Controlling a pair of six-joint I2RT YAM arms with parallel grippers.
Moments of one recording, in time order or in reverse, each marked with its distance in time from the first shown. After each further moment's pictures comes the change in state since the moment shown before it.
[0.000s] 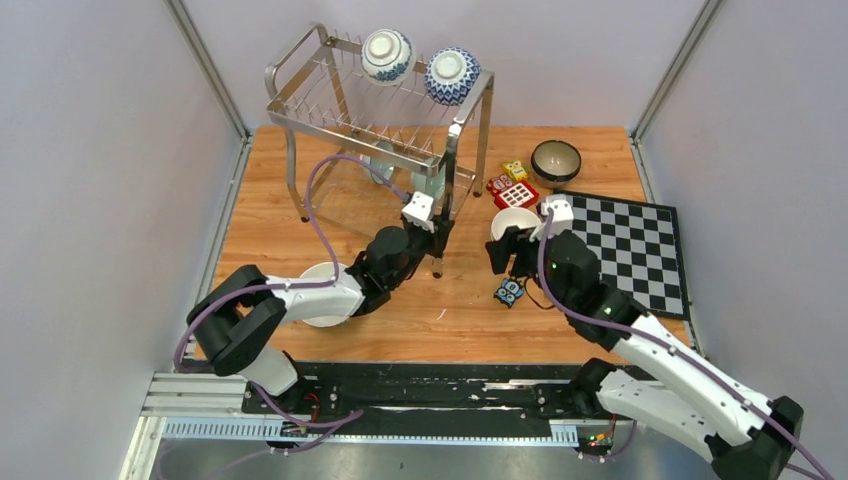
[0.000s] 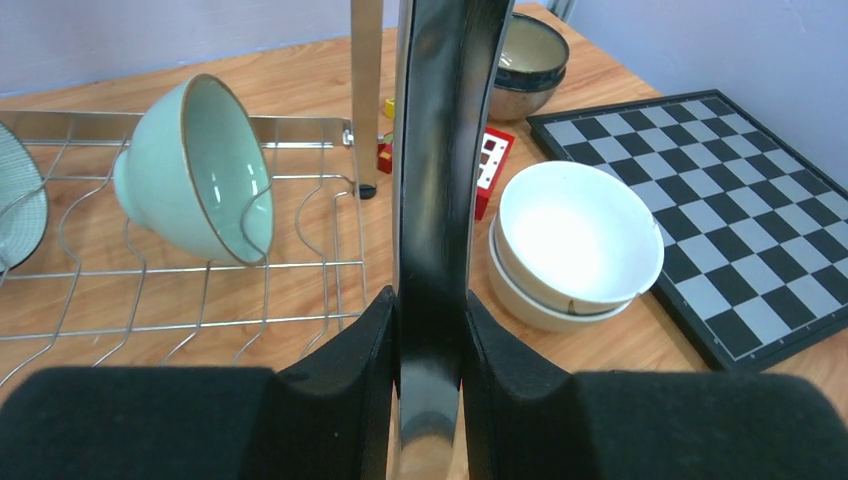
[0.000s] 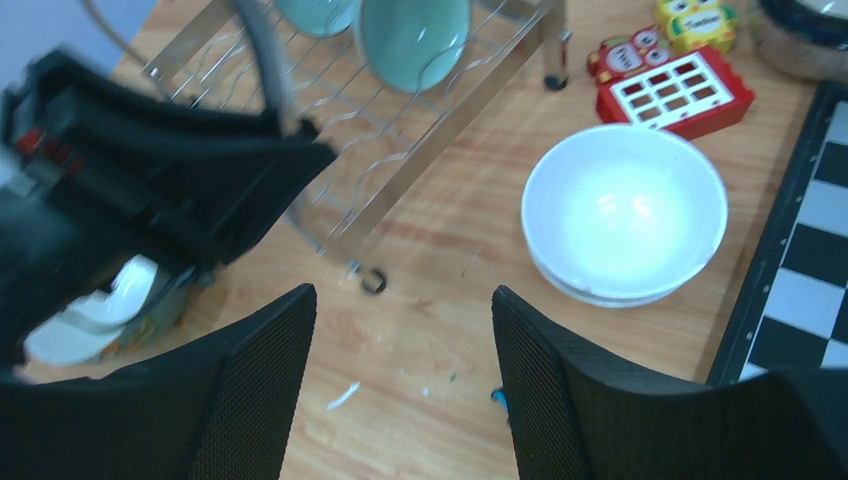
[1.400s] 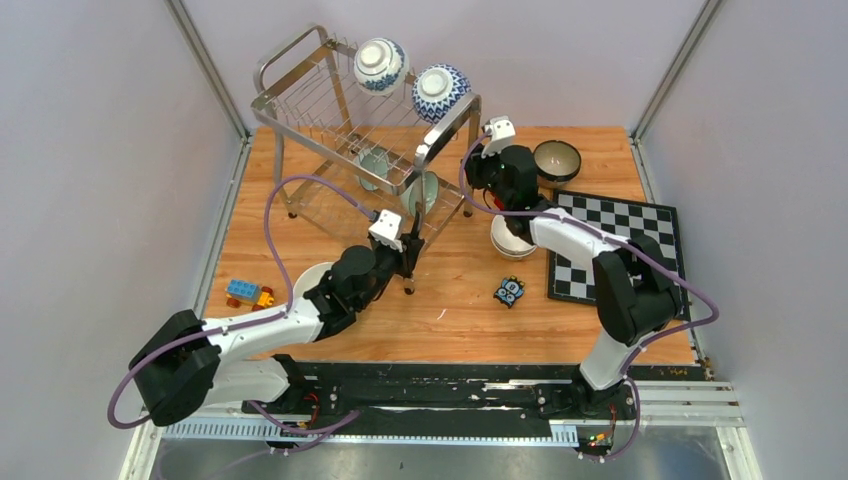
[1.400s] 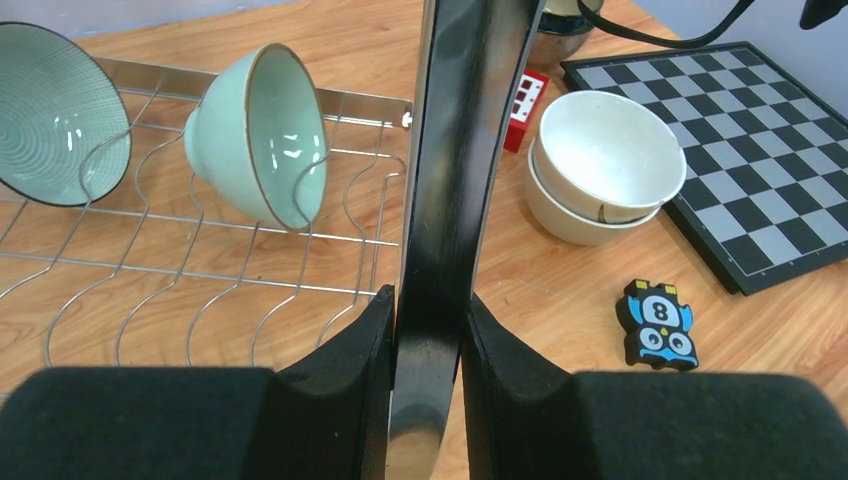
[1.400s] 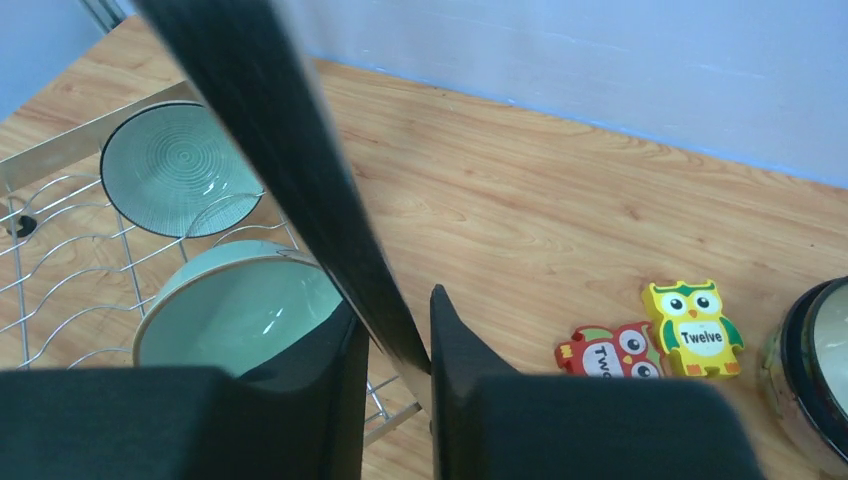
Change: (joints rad) left arm 0.002 -0.367 -0.220 -0.219 -0.026 -0.006; right arm -0.317 0.970 0.442 0.685 -0.291 -0.261
